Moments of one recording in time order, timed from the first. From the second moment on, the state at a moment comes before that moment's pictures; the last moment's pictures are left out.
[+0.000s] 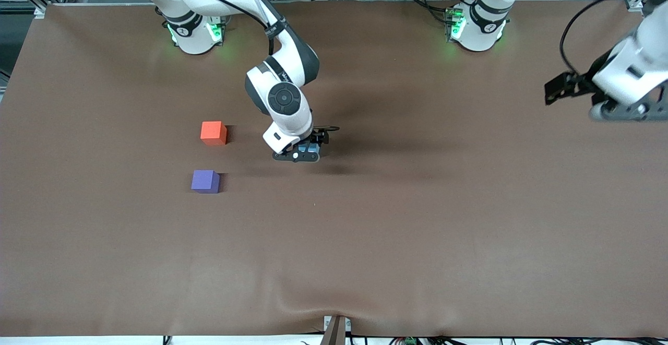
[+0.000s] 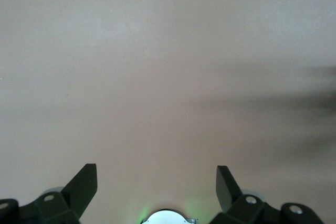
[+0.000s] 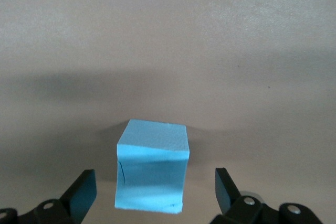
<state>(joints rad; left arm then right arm) -0.08 -0.05 -0.02 -1.63 0.03 1.49 -0.07 0.76 0.54 -0.05 -1.80 0.14 2.28 0.69</state>
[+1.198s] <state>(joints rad) -0.06 -0.08 -0.02 -1.64 0.03 1.45 0.02 0.81 0.56 -0.06 -1.80 0.14 2.31 0.78</state>
